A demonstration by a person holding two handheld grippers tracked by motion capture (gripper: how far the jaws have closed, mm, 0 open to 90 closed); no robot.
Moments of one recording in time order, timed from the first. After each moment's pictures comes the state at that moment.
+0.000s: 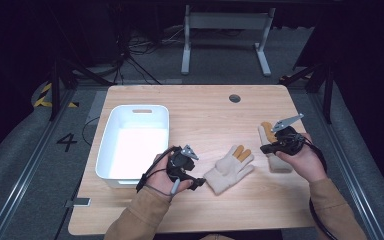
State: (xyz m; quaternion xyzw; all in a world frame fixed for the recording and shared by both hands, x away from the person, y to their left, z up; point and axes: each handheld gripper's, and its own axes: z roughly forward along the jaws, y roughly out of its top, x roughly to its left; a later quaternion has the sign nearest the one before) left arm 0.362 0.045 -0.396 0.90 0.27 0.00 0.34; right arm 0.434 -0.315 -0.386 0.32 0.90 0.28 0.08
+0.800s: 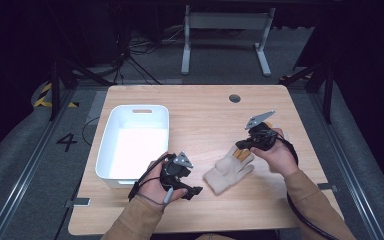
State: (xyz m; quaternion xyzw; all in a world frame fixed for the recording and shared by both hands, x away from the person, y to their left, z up) left arm 0.340 0.060 -0.398 0.90 0.27 -0.01 0.35; right arm 0.458 -0.244 -0.399 0.28 0.91 0.30 0.08
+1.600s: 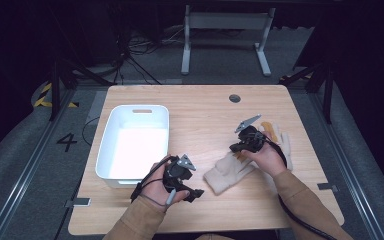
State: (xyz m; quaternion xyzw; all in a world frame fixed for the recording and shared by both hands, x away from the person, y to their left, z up) left arm 0.341 0.052 -0.405 0.90 0.27 -0.02 0.34; right arm 0.472 -0.231 -0.432 0.30 0.91 0.27 0.08
